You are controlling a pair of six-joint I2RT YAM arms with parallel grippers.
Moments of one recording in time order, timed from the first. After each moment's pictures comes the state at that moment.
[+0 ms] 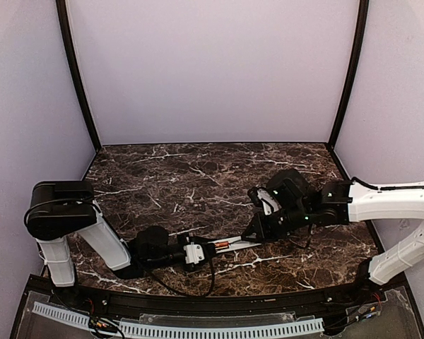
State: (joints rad) left arm -1.14 1.89 0.45 1.18 0.03 0.60; right arm 1.05 1.31 0.88 -0.42 -0.18 0.79
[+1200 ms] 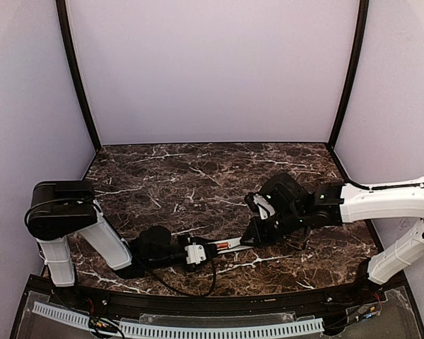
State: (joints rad) left arm -1.14 1.90 0.47 1.13 0.02 0.60; right arm 1.06 1.37 0.88 -0.43 -0.18 0.79
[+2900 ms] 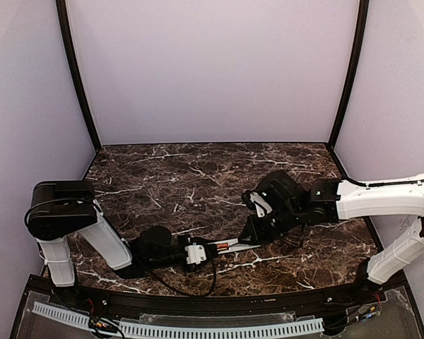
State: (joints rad) left arm -1.14 1.90 0.47 1.12 0.02 0.60; right arm 1.06 1.40 0.94 -0.47 -0.16 0.77
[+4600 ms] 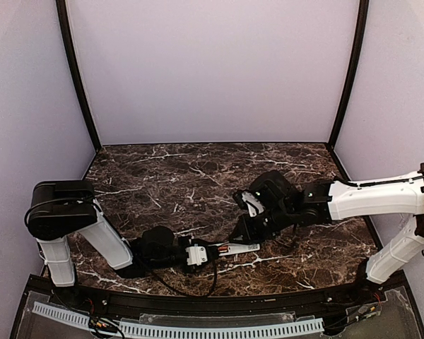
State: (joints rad) left arm -1.14 1.90 0.48 1.06 0.03 0.61; right arm 1.07 1.46 0.95 -0.38 -0.21 0.77
